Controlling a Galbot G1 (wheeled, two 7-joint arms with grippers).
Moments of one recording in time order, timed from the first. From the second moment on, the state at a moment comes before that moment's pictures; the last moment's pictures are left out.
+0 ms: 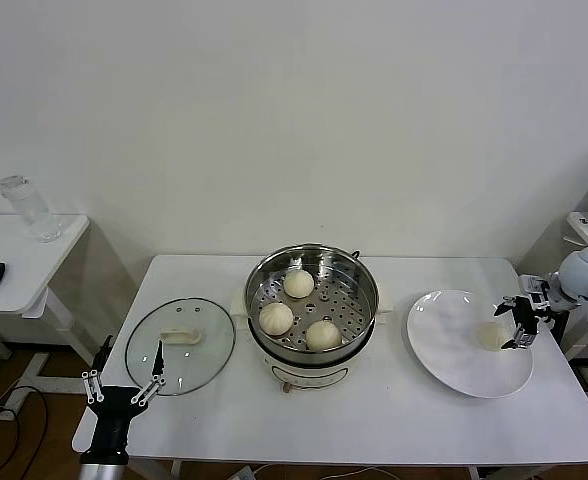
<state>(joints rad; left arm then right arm) 1.72 -1.34 -0.64 -2.00 0.06 -0.44 -0.12 -0.07 0.62 -0.61 0.82 -0.10 0.07 -1.11</state>
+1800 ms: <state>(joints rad) 1.70 -1.34 -0.64 -2.01 0.06 -0.42 -0.12 0.75 0.89 -1.33 1.27 0.44 -0.17 -1.23</state>
